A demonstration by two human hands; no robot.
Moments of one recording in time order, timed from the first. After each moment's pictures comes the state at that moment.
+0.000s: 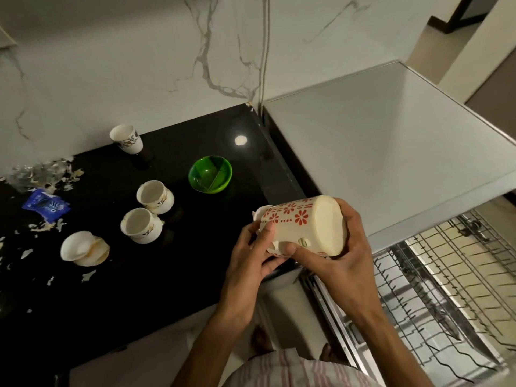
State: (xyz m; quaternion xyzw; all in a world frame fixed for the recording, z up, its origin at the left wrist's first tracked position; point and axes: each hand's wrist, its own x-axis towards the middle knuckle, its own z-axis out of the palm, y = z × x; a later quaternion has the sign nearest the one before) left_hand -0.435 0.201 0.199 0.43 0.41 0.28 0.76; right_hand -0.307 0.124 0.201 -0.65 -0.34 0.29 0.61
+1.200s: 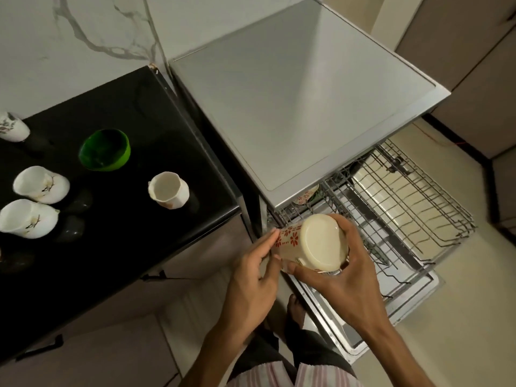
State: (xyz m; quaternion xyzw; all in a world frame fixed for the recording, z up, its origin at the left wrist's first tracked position) left_hand -0.341 0.056 0.138 0.68 0.39 0.10 0.61; right_hand -0.216 -0.054 0.152 -0.76 -0.28 0.25 0.52
